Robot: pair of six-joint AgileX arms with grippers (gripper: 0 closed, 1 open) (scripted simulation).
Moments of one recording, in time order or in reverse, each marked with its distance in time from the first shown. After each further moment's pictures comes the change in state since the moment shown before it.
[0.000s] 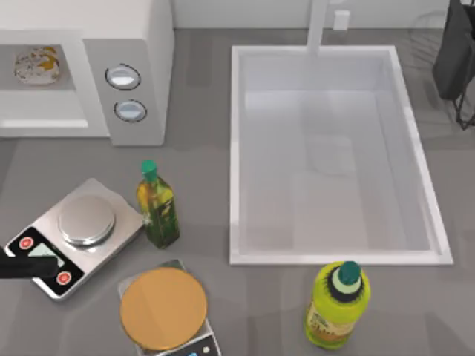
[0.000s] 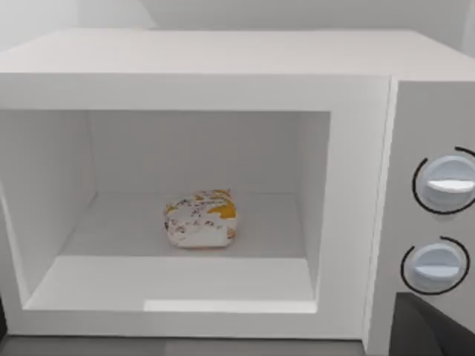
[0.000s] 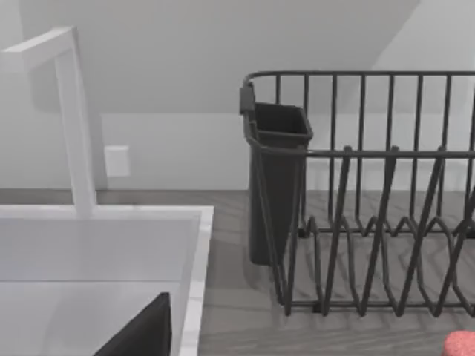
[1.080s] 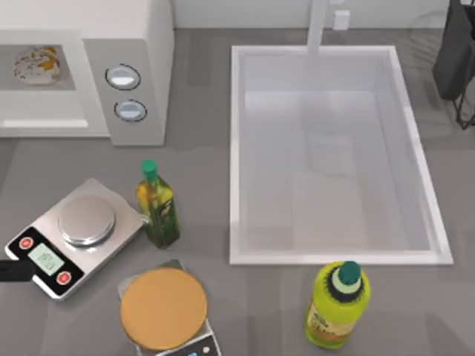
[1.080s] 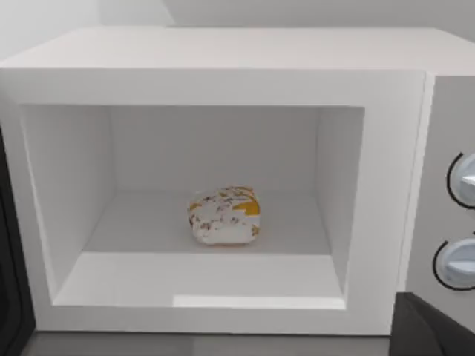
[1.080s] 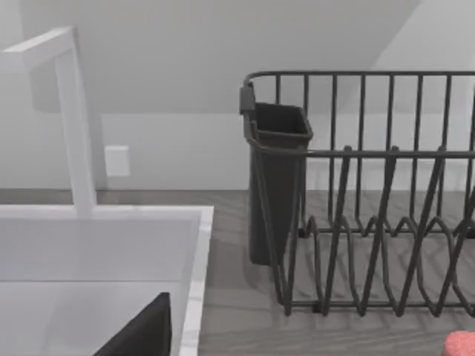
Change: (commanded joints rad) left arm 0.247 -0.116 -0.015 -0.104 0.245 -0.002; right arm 0.000 0.000 0.000 0.000 0.000 0.000
